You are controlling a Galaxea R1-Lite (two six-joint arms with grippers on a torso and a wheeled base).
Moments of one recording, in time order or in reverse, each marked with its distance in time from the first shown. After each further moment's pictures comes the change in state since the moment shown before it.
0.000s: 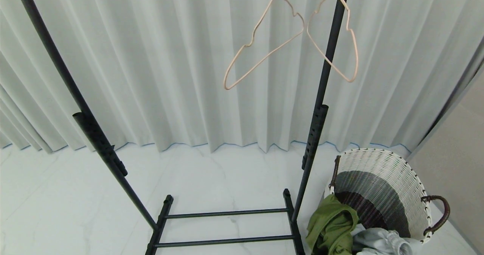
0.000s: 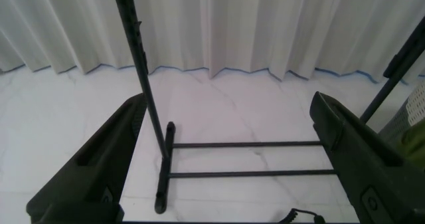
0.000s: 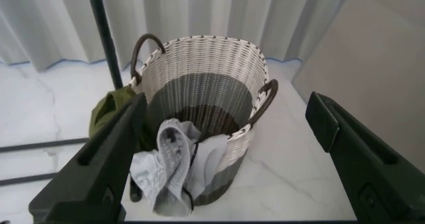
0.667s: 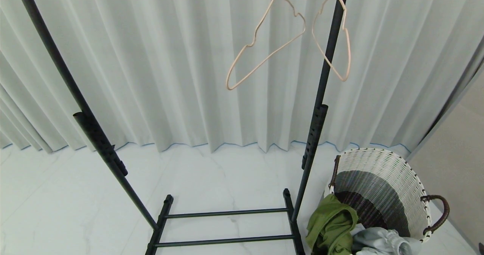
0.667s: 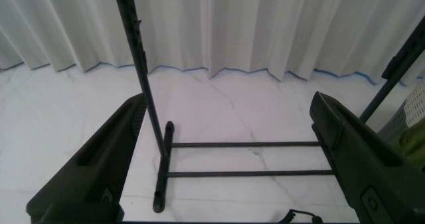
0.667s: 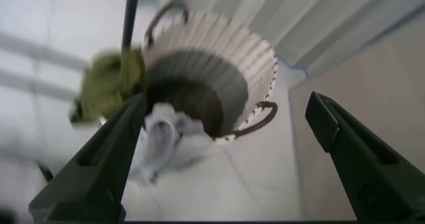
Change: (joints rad) left arm 0.001 0.000 0.000 0.000 0.001 -0.009; right arm 0.058 0.481 -0.264 0.003 0.111 -0.353
